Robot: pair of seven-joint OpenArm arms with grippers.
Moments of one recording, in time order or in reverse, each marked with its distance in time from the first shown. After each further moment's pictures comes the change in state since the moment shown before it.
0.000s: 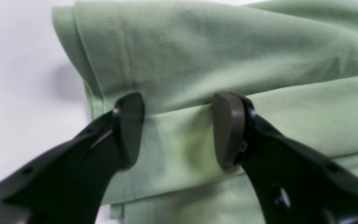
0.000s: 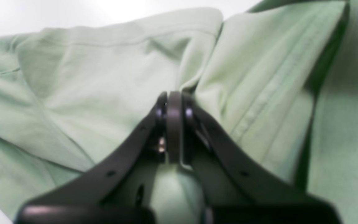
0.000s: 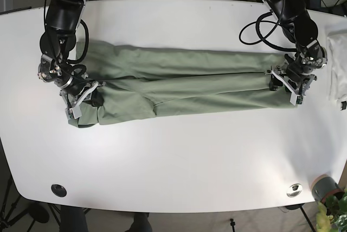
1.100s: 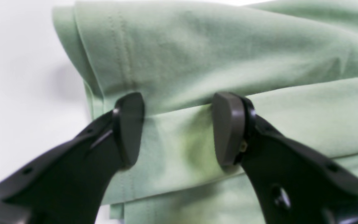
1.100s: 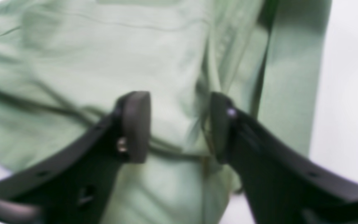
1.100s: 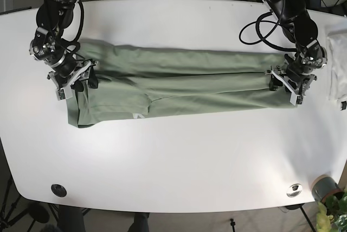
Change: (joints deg) left arm 0.0 0.0 0.0 0.0 -0.1 -0.2 0.0; right arm -13.6 -2.1 6.5 21.1 -0.4 0.0 -5.1
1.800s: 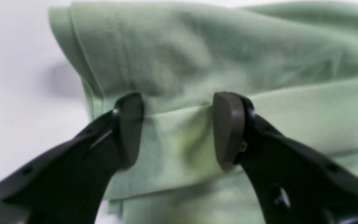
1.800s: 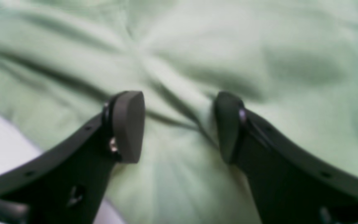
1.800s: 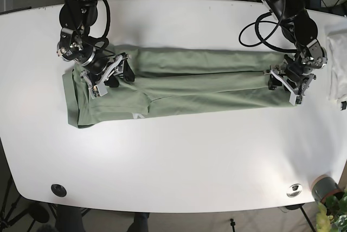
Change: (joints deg) left arm -0.1 0.4 0.0 4.1 -2.7 -0.1 4.8; right arm 0.9 -6.6 -8.6 -3.1 -0.3 0.0 0.8
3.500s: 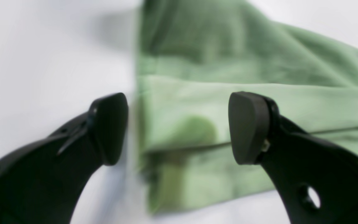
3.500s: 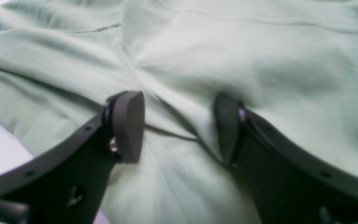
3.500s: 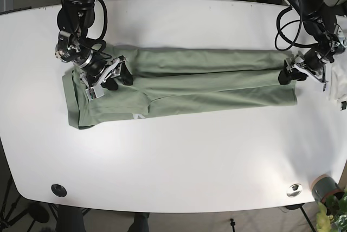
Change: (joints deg) left arm -0.9 -8.6 -8.2 -12.5 -31.0 -1.6 11.2; right arm 0.9 1.3 0.0 -3.5 0.9 0.2 2.9
